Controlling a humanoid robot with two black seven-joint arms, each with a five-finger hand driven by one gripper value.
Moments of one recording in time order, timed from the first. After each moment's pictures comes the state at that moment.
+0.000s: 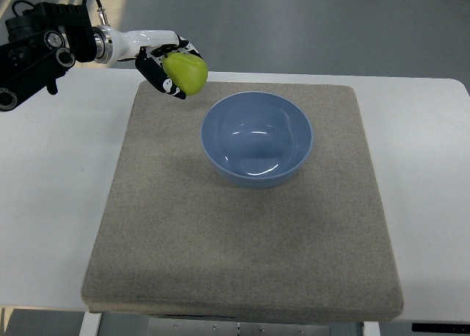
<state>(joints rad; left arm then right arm) -1.22 0.51 -0.46 -0.94 1.19 -0.51 0.01 0.03 0.00 -0.09 0.12 -0.03 0.10 0.02</state>
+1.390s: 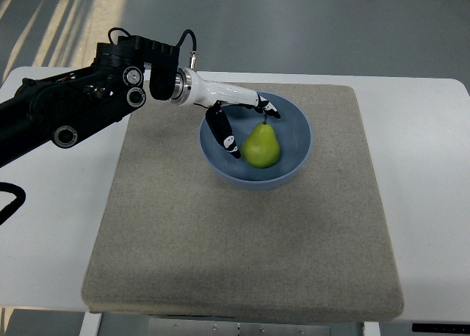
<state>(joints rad) -1.16 0.31 -0.47 -1.09 1.40 -0.61 0.03 0.03 0.00 -0.09 0.12 -0.03 0.10 0.02</state>
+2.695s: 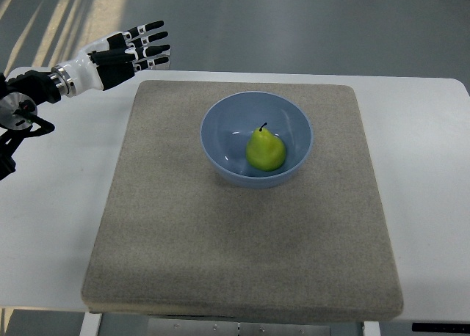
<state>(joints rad) -0.90 0.45 -0.67 -0.63 0.06 -0.61 0.04 0.03 0.00 -0.09 0.12 -0.03 0.10 0.02</state>
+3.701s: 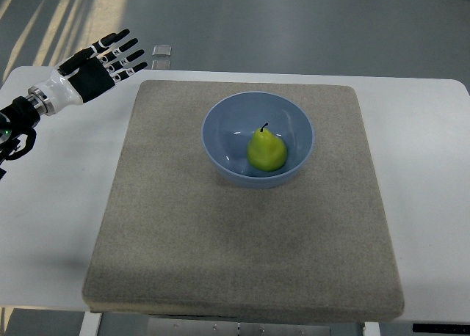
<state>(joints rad) -0.81 0.48 -0.78 -0.61 -0.36 -0.61 0.28 0.03 0.00 -0.09 0.12 -0.02 0.11 0.02</state>
